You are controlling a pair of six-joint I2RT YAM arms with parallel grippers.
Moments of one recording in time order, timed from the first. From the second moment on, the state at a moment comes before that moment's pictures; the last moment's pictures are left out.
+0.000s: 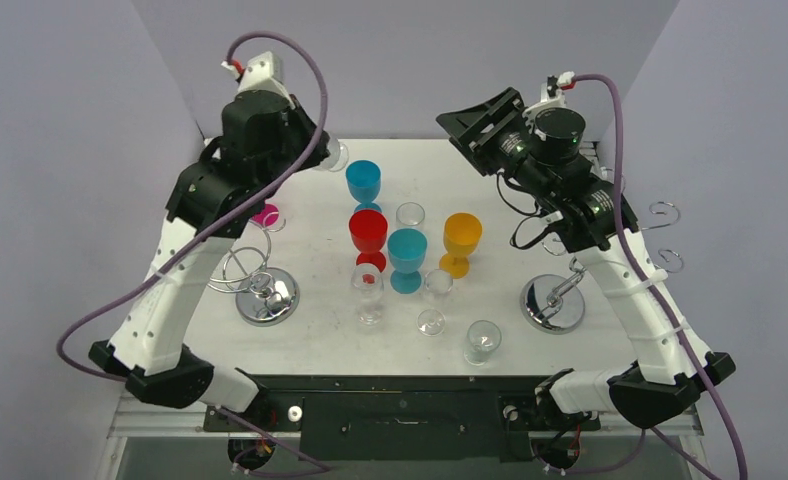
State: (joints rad) left arm -0.59 1.39 1.98 -0.82 -0.35 -0.64; right arm 0.54 1.32 1.71 -0.50 0.02 1.11
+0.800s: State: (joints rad) left arm -0.59 1.73 1.82 -1.04 -0.50 -0.54; right arm 0.48 1.27 1.70 -0.70 0.03 0.90
